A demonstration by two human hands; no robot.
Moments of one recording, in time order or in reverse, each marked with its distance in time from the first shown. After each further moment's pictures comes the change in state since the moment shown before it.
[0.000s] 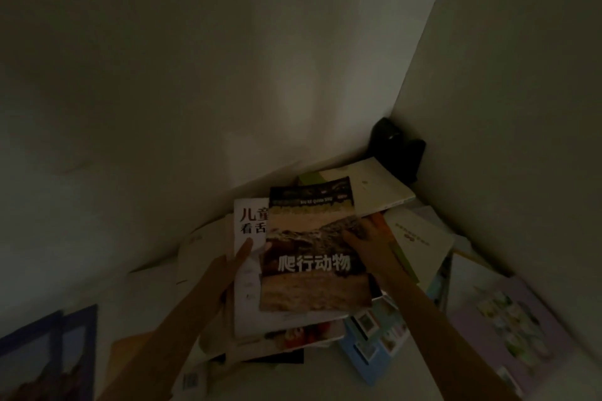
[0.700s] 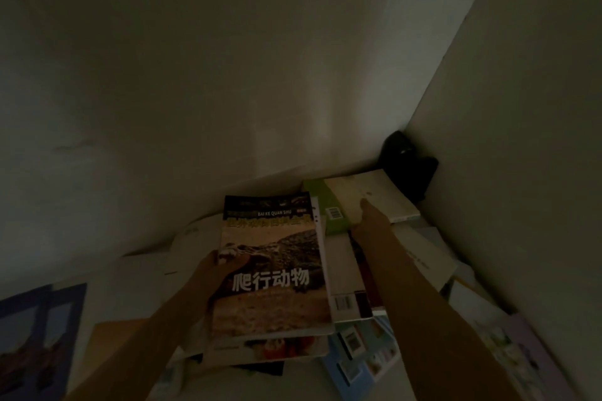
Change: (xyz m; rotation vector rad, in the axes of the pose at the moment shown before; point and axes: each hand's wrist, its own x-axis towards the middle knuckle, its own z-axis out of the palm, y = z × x) left_hand 0.005 -0.011 0.003 -0.085 0.122 0.006; right_hand 0.078 -0.016 -0.009 -0.173 0.028 0.282
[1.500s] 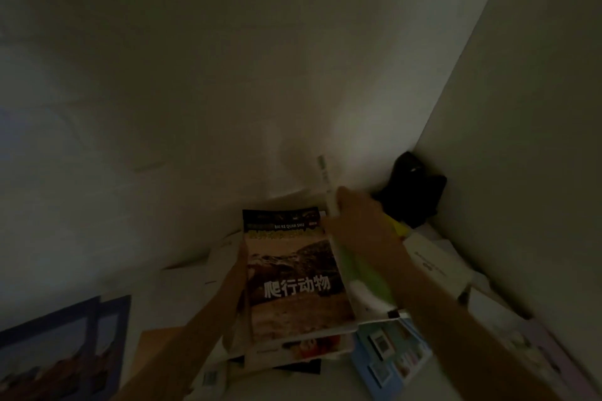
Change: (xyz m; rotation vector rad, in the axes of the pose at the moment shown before) left_hand -0.032 0.019 -0.020 -0.074 -0.033 -0.044; right_hand -0.134 -0.092 0.040 -0.797 0.110 -0.595
